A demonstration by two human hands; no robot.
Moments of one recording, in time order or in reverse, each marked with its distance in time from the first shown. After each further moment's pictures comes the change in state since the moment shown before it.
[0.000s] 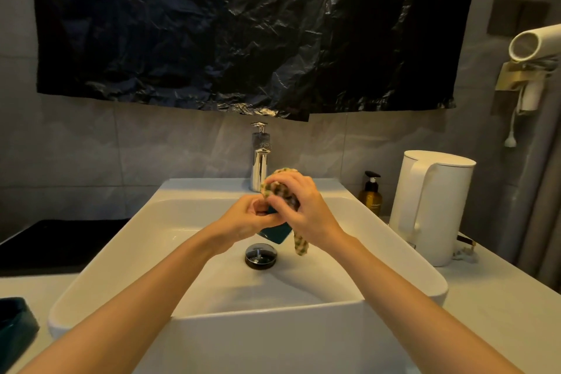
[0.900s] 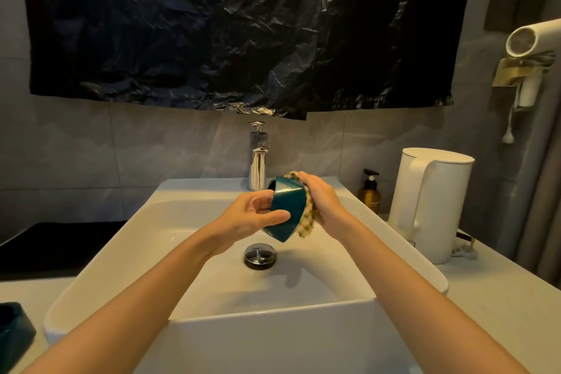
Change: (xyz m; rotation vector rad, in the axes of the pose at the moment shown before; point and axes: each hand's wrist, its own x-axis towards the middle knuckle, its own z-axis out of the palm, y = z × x) left_hand -0.001 0.006 0.001 -0.064 -0.032 0.028; right_hand 0.020 0.011 -0.013 0.646 0.068 0.861
